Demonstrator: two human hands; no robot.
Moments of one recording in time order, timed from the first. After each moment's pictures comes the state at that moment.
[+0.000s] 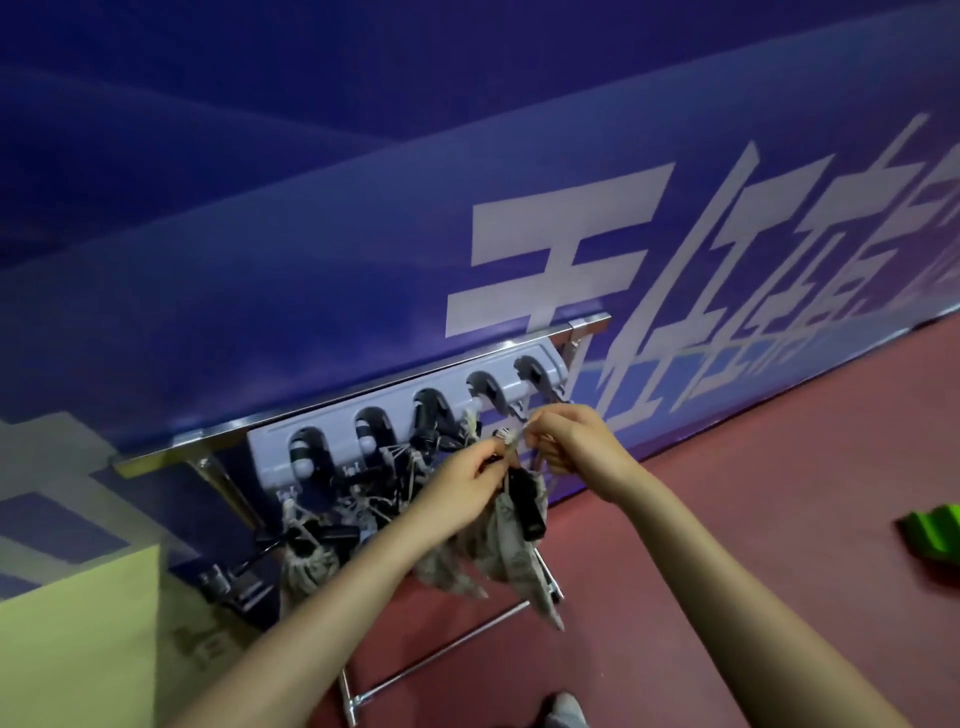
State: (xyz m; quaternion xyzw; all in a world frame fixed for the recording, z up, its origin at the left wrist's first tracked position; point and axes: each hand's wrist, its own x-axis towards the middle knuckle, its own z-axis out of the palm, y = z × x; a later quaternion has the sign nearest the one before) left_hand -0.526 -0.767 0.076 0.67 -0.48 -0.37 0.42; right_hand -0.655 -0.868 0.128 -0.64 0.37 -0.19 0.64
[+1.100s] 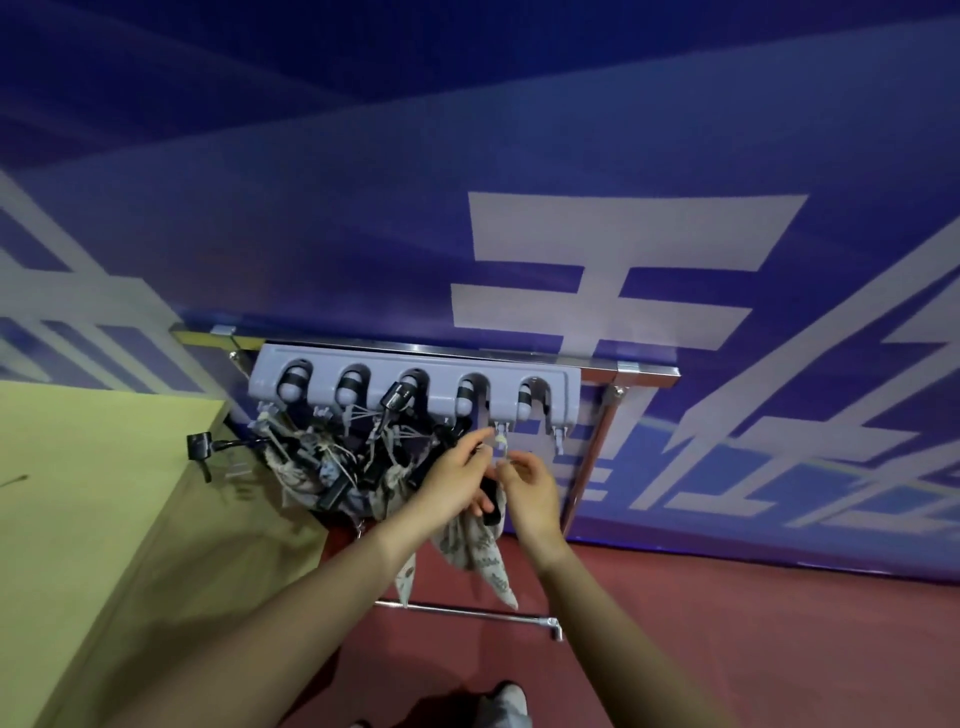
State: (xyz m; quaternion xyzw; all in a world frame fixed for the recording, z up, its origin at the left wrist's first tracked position) left_hand -0.589 -0.877 0.043 0.76 -0.11 -0.35 0.54; right_hand -0.653 -0.964 -0.003 -0.66 0.38 -0.12 0.64
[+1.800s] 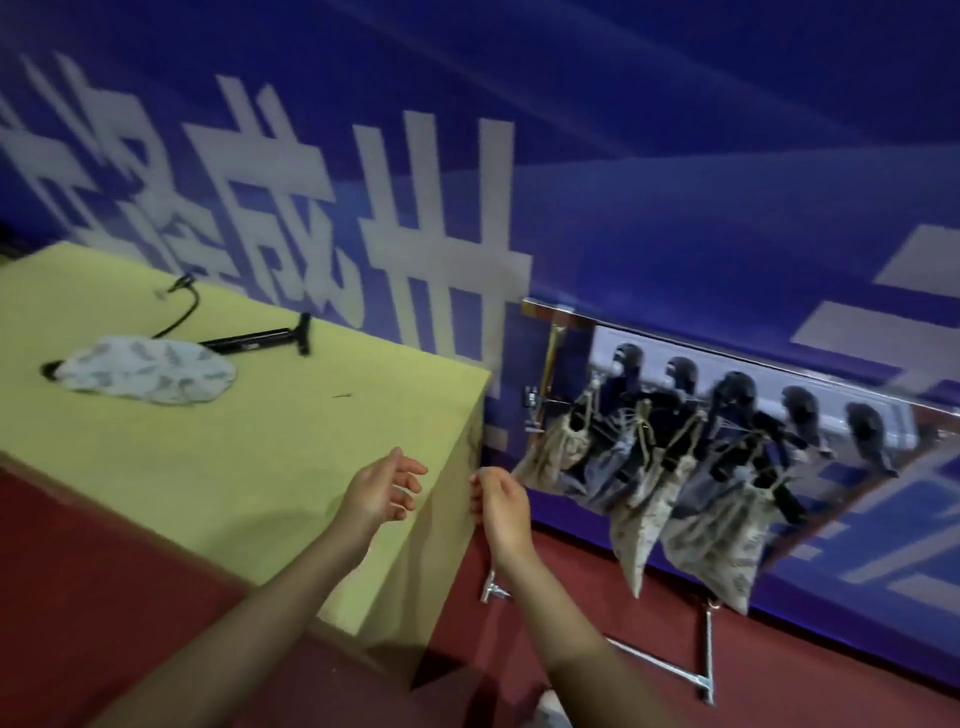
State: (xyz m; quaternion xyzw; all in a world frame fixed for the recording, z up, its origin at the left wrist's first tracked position) left_hand -0.541 -0.390 0.054 0.69 0.12 -0.20 0.68; right_hand -0.584 -0.533 0.029 -0.63 0.26 -0.02 0.73
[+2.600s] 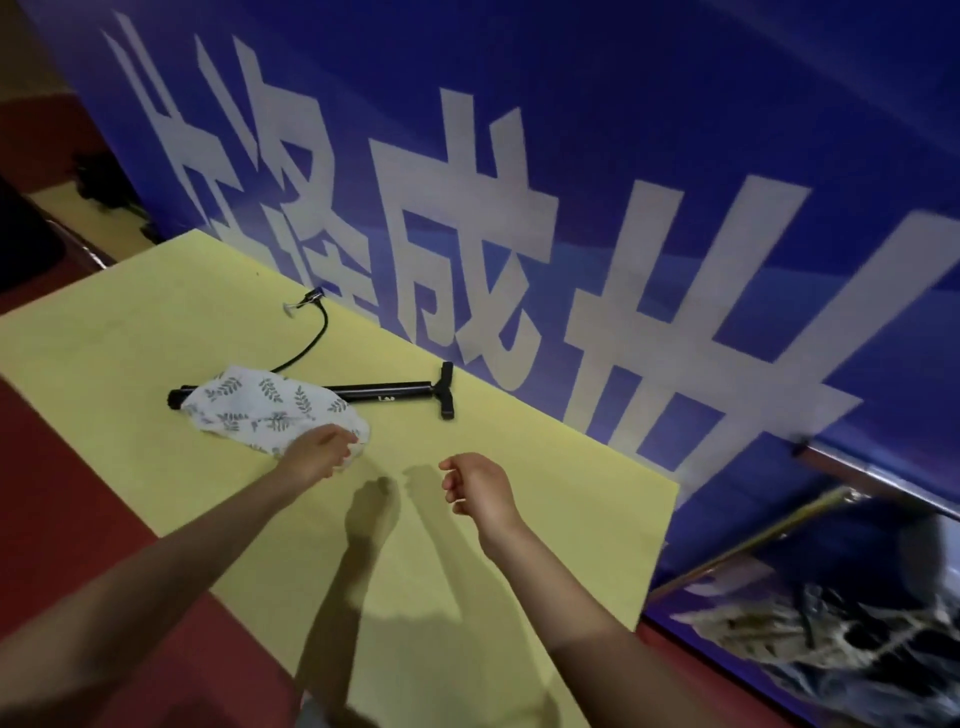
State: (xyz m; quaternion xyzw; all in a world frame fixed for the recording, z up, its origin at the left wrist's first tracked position) left_hand -0.242 -0.071 0.017 0.86 0.17 -0.13 0.47; right_hand -0.294 -0.297 0.043 -0.65 0.19 0.18 0.71
